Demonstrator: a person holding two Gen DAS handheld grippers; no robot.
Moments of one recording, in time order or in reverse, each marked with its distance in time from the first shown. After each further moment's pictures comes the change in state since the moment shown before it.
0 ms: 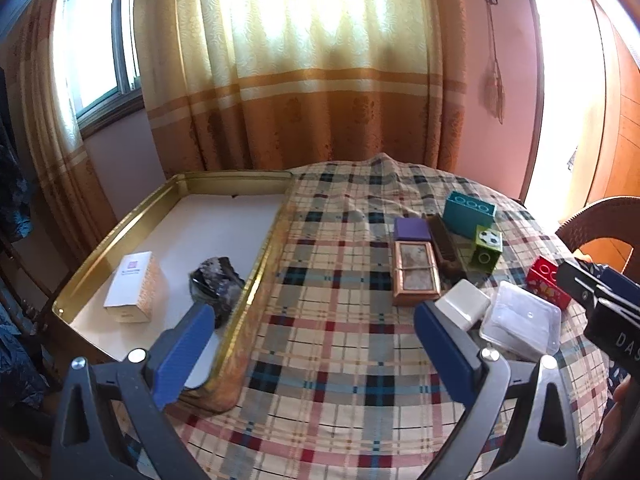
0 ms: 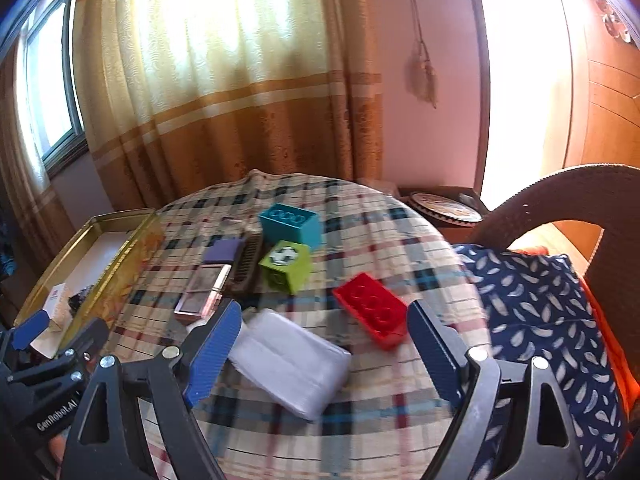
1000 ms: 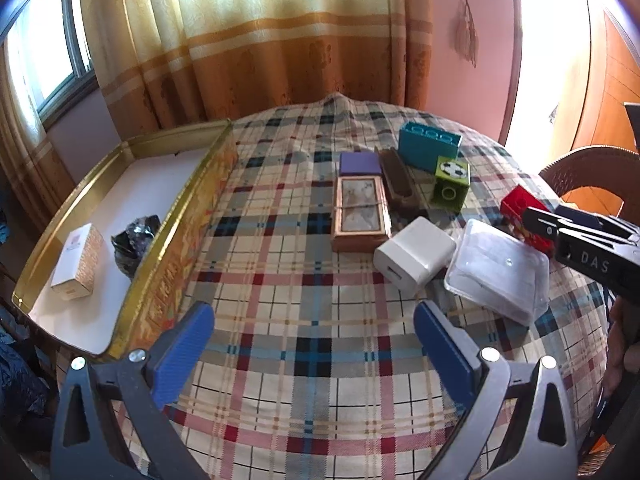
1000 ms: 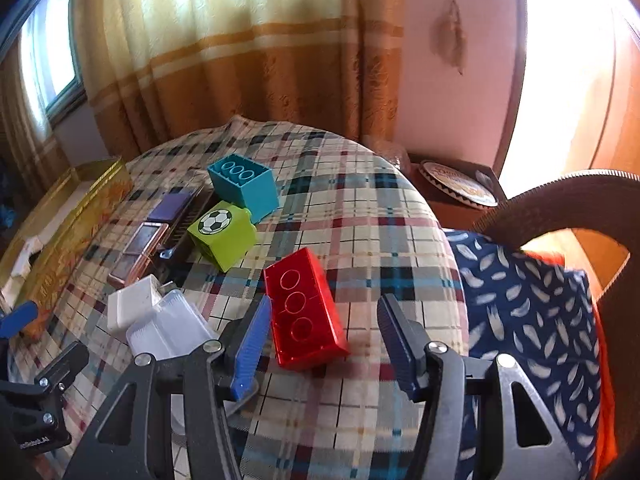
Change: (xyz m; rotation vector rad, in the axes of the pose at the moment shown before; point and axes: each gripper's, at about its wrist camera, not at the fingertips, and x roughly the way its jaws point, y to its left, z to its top) left arm 0.027 -0.041 -0.015 0.082 0.188 -0.067; right arm 0.067 -0.034 0.014 -0.164 0.178 0.062
